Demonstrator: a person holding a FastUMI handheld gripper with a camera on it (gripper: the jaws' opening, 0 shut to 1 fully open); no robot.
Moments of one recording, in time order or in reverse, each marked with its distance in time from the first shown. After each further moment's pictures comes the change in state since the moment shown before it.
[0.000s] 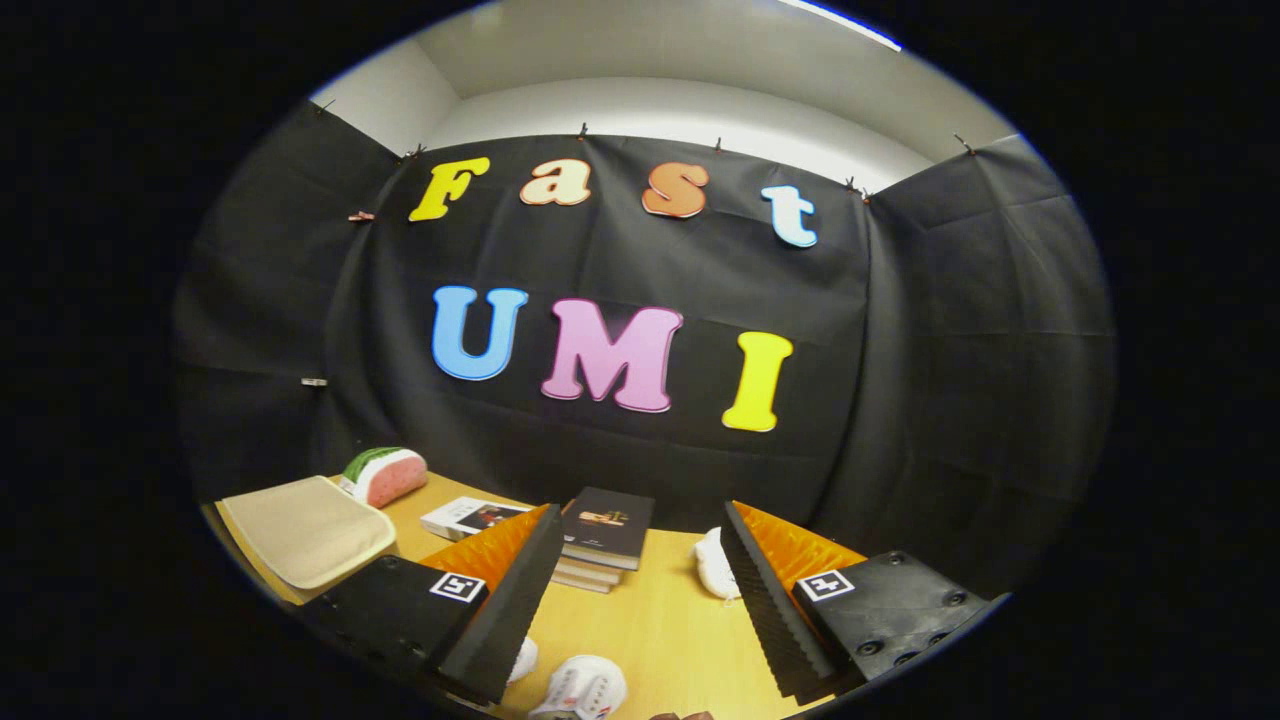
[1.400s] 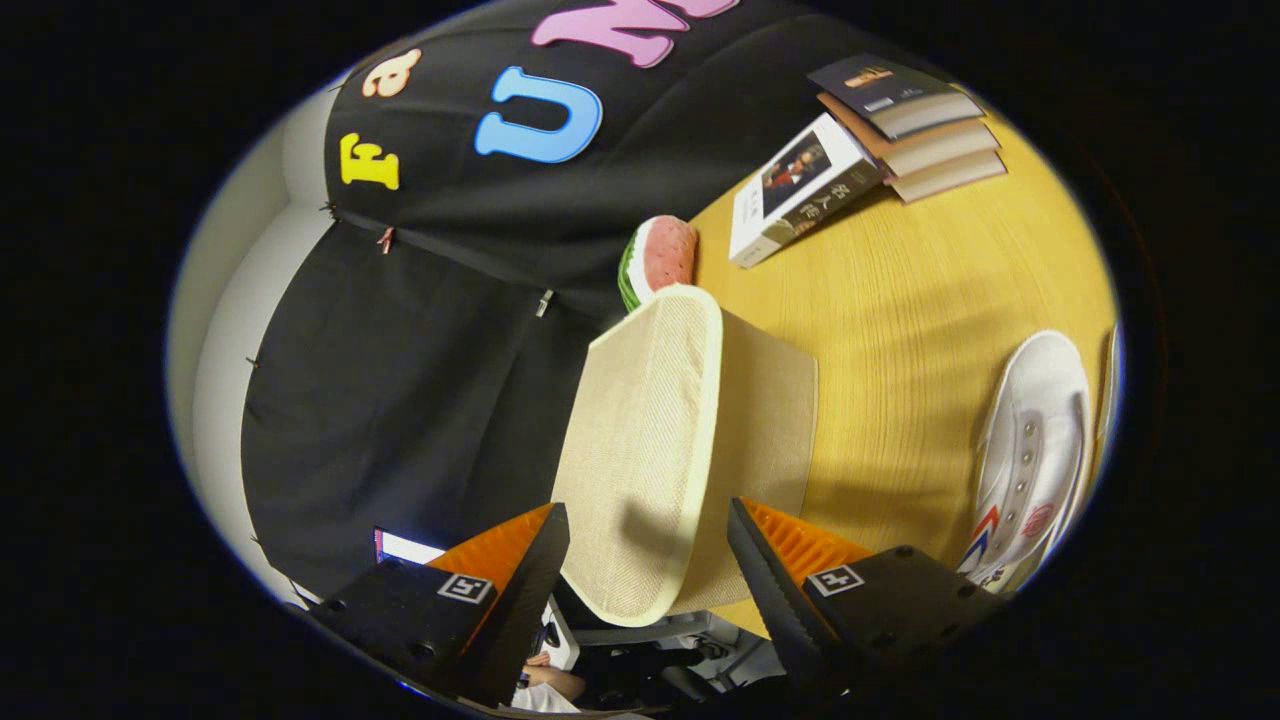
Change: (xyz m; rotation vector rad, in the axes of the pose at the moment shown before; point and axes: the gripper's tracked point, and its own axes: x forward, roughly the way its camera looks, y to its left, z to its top) arm -0.009 0.325 -0.174 1.003 0.936 0.716
